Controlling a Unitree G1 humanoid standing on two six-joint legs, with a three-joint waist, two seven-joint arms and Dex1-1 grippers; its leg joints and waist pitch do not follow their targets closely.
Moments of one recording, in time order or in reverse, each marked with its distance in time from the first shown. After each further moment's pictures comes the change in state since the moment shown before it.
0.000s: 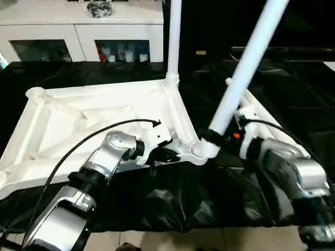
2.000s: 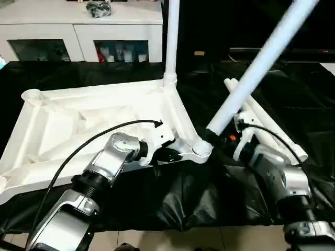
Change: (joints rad) left arm 0.022 -0.026 0.009 -0.050 0.019 0.060 0.080; right arm 0.016 0.096 -0.065 0.211 0.002 -0.217 0.044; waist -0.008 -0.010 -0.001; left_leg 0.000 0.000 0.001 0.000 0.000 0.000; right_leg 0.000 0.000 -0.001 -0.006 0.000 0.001
